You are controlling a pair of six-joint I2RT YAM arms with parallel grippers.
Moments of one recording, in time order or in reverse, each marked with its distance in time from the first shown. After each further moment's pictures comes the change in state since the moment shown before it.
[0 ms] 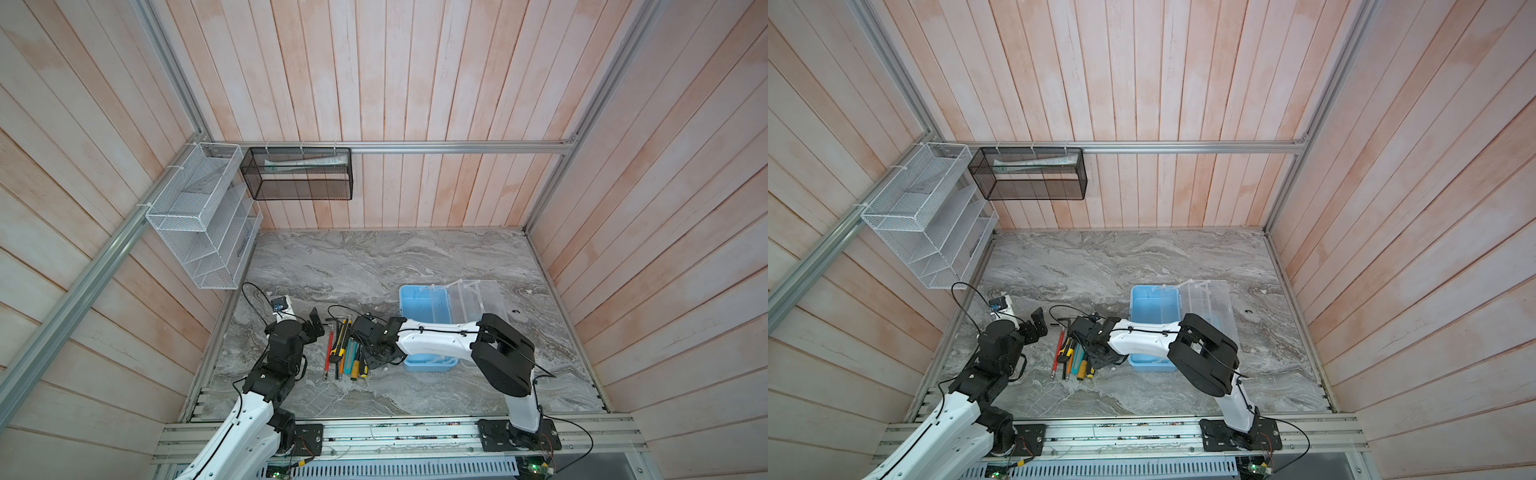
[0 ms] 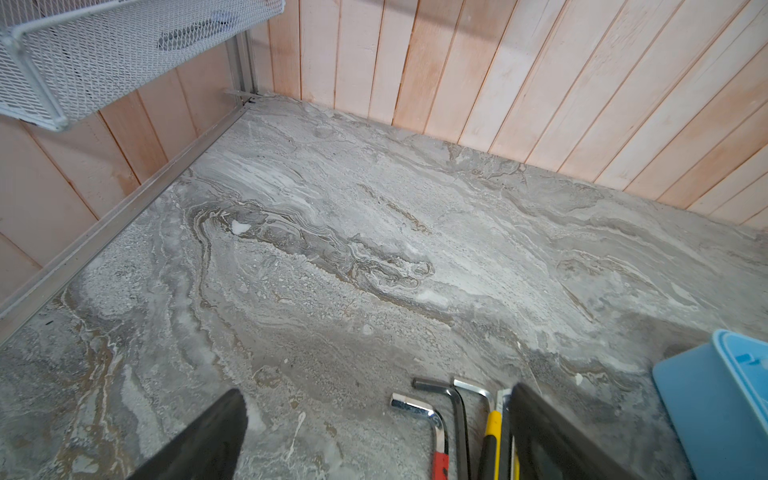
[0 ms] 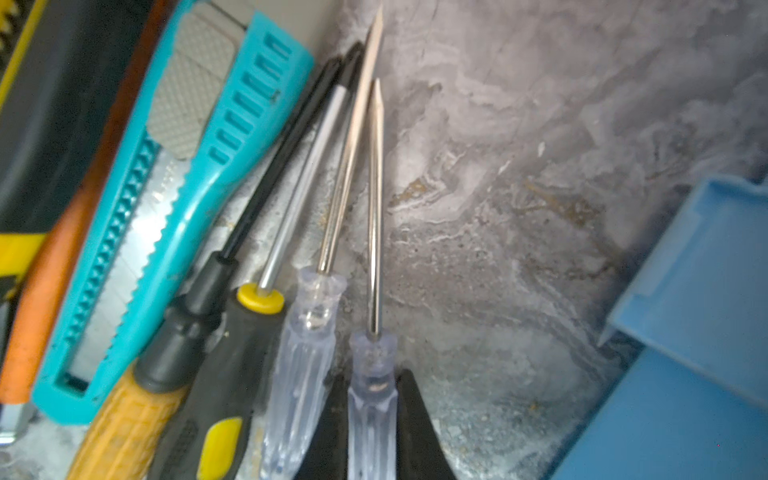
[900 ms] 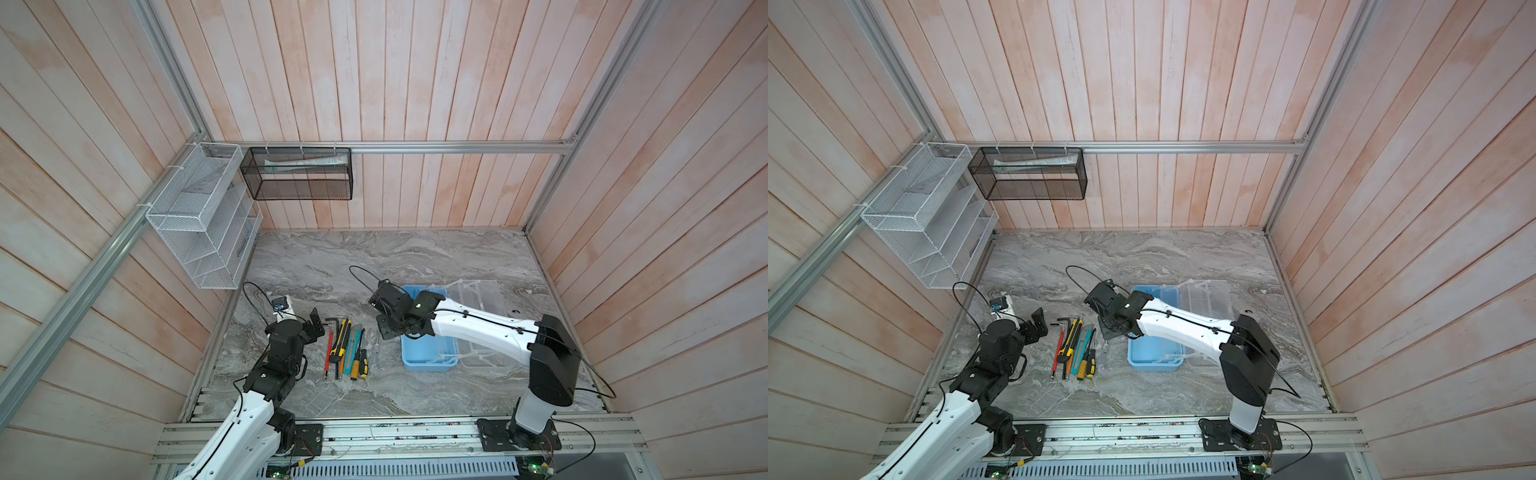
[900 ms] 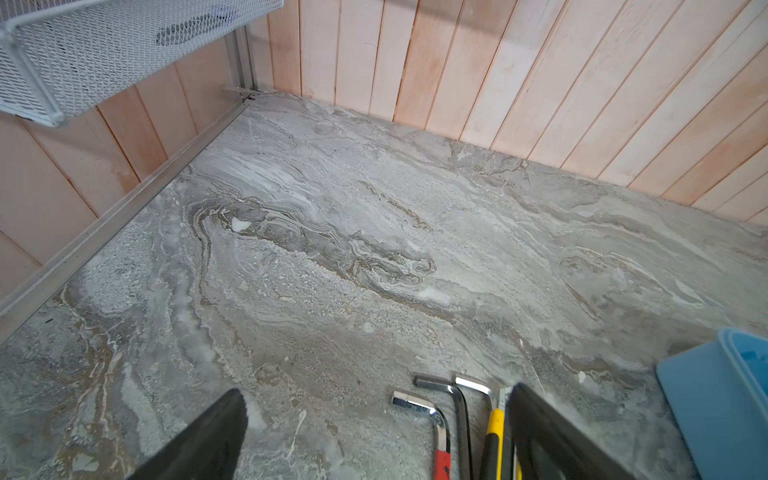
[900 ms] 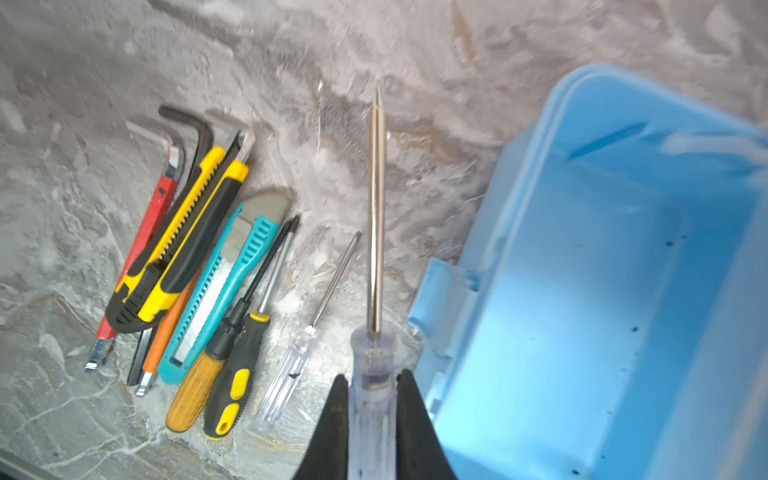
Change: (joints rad) left arm 0.000 0.017 0.000 0.001 0.000 0.000; right arm -0.151 -0.301 0.016 -0.083 0.064 -0.107
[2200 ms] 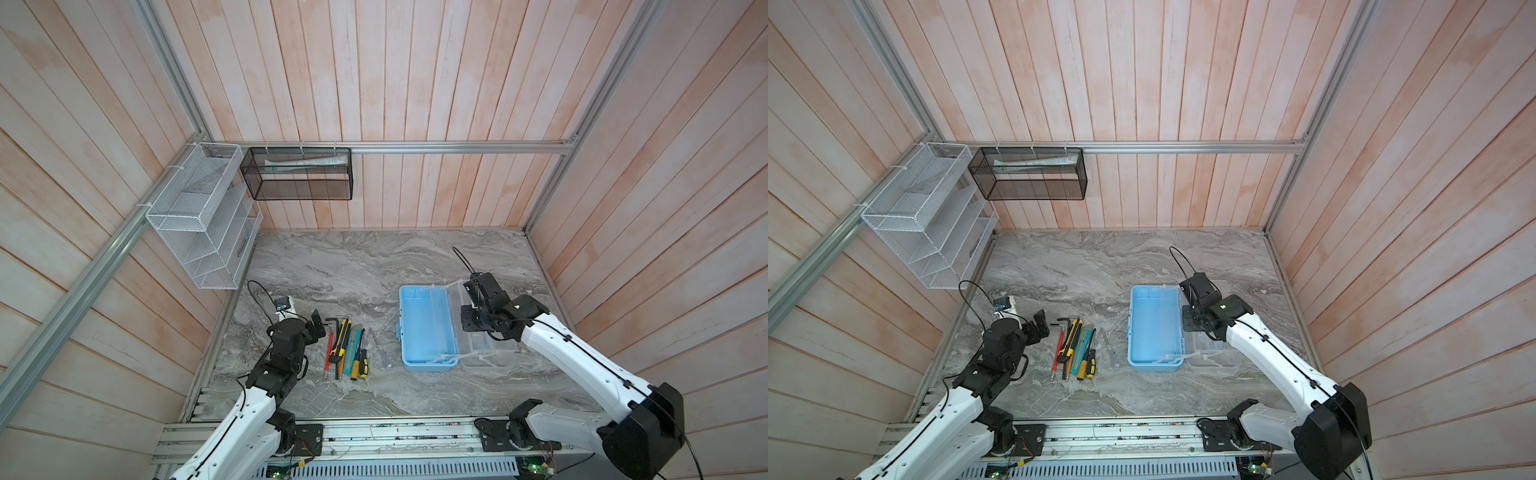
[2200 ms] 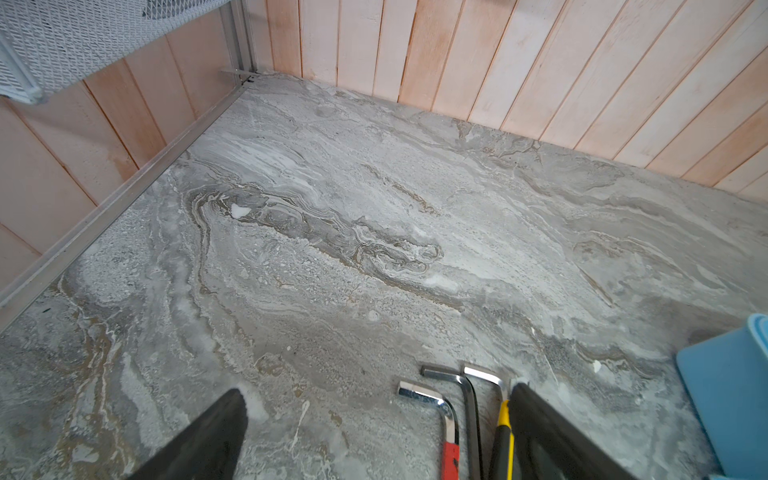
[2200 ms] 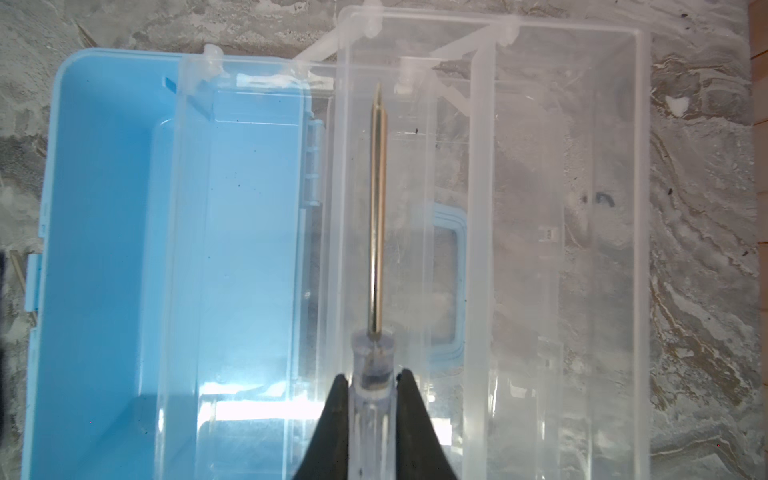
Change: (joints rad) left arm 0.000 0.039 0.000 0.000 0.001 0.000; right arm -0.457 -0.505 -0.412 -0.104 0.003 -0.132
